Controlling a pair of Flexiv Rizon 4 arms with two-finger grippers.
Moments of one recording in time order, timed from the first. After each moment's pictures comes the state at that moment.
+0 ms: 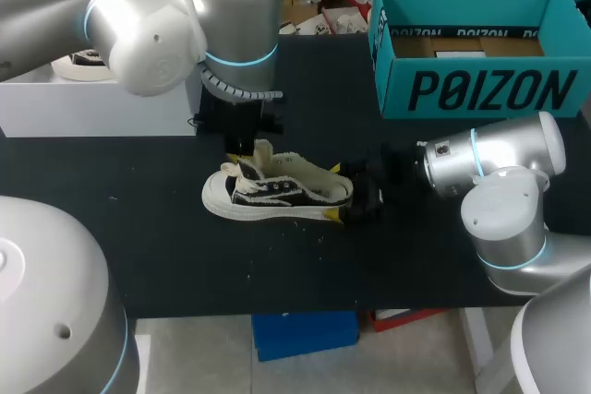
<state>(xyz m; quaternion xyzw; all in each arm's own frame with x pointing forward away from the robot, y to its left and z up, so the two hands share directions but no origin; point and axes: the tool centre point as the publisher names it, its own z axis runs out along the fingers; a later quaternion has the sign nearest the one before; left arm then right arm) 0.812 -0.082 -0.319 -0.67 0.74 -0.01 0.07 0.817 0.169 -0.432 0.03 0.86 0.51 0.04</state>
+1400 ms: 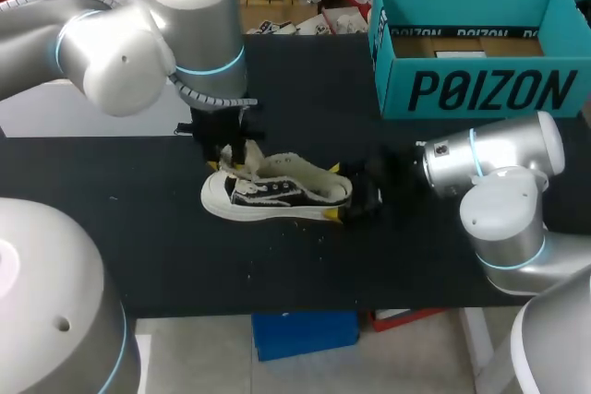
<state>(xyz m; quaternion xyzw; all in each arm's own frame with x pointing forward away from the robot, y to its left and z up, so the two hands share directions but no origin) 0.821 -0.070 -0.341 -0.65 0.76 -0.05 0.02 0.818 0.170 -0.432 0.03 0.86 0.51 0.04</state>
